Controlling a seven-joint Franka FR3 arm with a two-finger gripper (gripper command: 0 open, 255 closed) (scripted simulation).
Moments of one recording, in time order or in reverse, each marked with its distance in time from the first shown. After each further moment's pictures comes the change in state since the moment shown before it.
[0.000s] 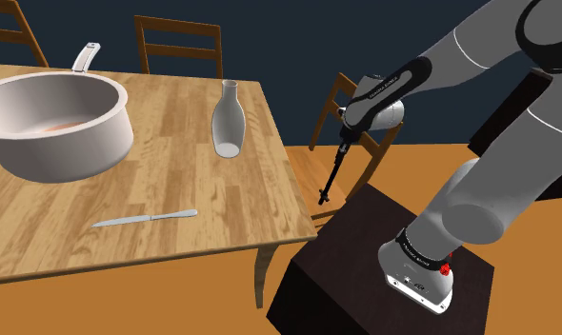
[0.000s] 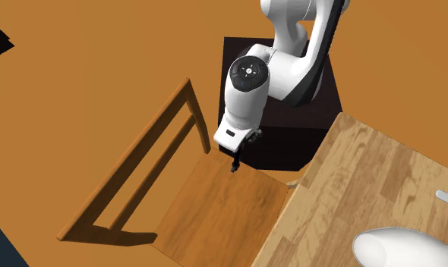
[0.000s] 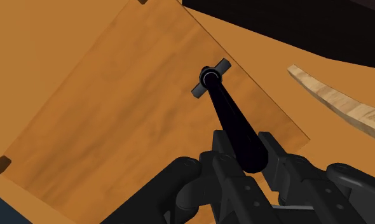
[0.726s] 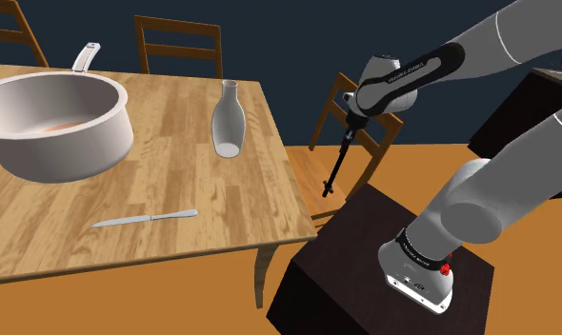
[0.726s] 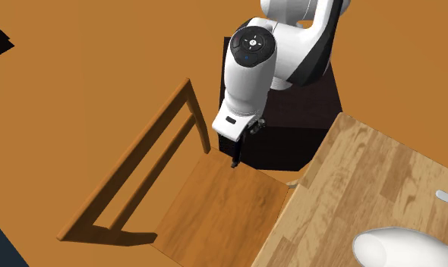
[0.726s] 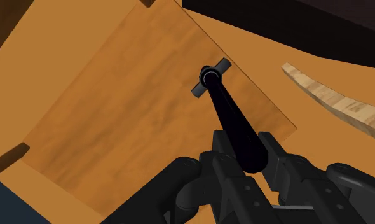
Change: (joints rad) arm -0.030 -0.175 0.015 0.027 -0.123 -0.188 0.090
